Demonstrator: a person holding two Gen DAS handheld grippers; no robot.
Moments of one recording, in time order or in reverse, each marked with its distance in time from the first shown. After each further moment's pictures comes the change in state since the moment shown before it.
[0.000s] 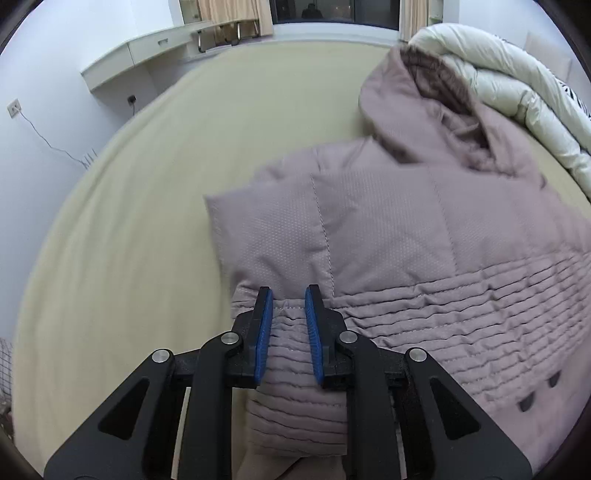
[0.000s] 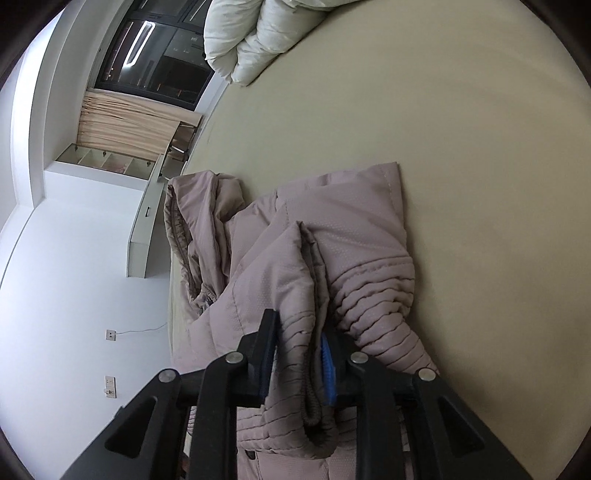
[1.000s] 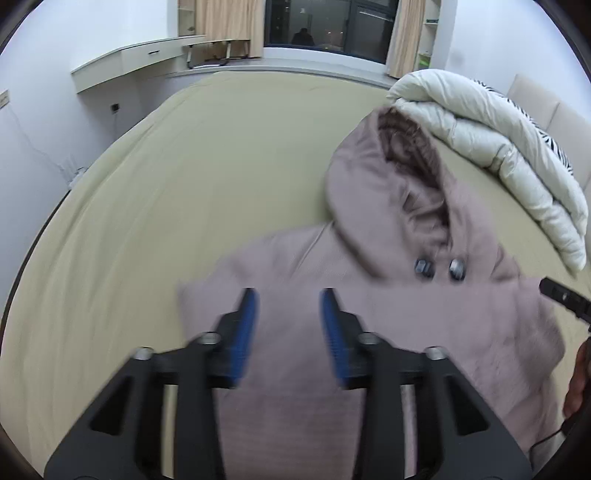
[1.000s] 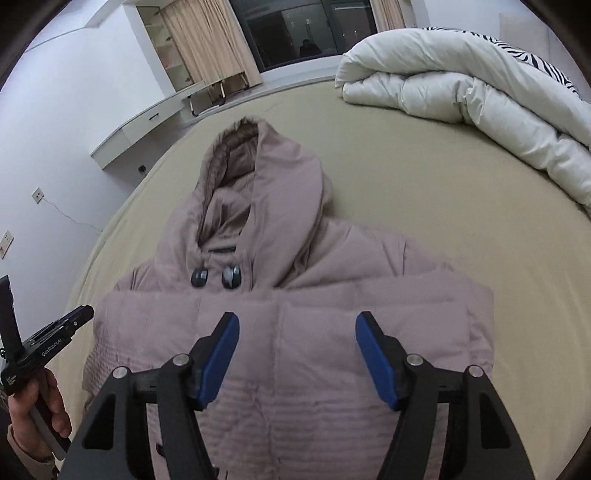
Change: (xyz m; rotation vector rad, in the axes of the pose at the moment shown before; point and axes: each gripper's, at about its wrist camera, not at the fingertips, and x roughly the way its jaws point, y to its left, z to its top) left arm -0.027 -0.003 0.085 -0.073 -0.099 -0.166; right arm 0.045 0.154 -0.051 -0.665 -0.098 -0.336
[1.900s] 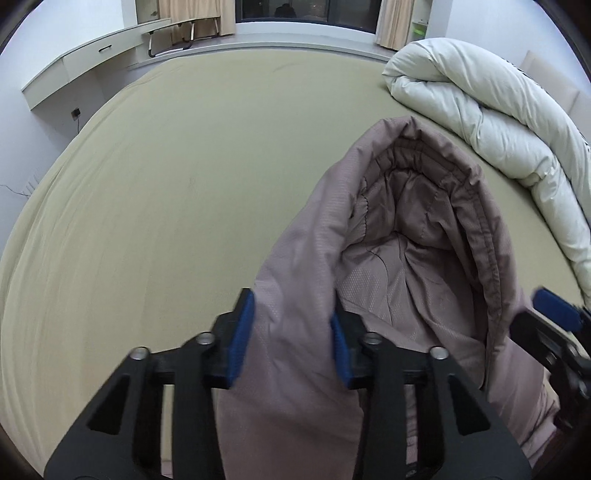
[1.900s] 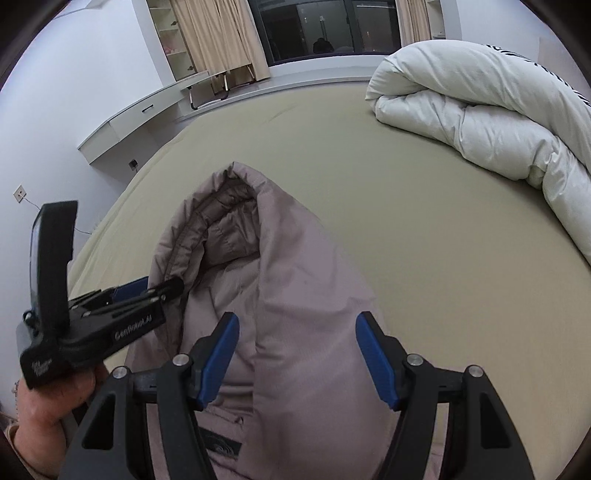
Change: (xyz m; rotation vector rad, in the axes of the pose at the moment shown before) left arm 0.201 -0.073 0.185 0.058 0.134 -0.003; right arm 0.153 0.045 0.165 -0.070 0.042 -0.031
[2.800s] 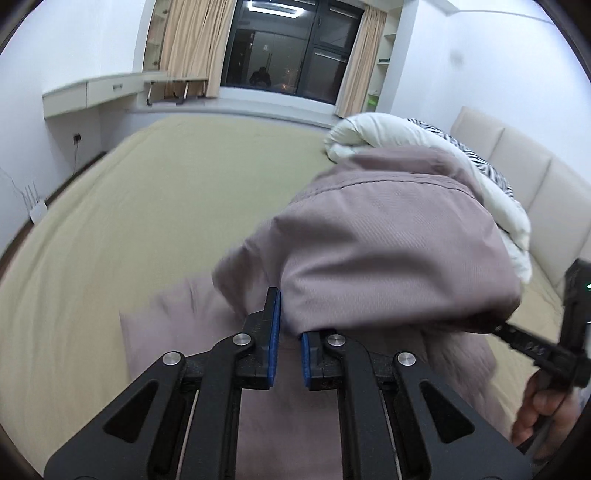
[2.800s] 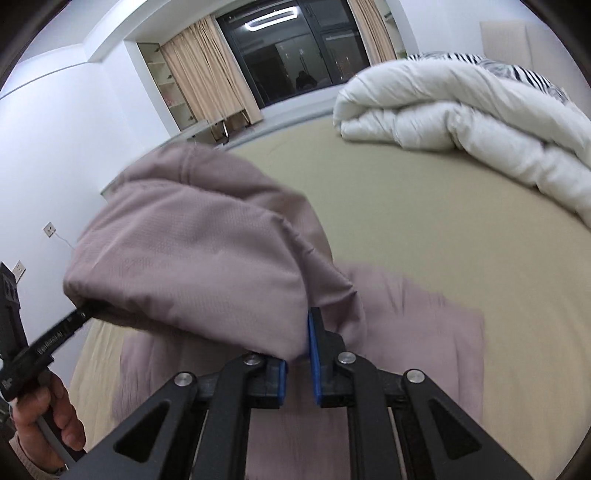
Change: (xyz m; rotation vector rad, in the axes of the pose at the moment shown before) left arm -0.252 -0.001 -0.236 -0.038 -0.281 -0.190; right arm -0.176 -0.035 -0.188 0.138 -0.165 0.071
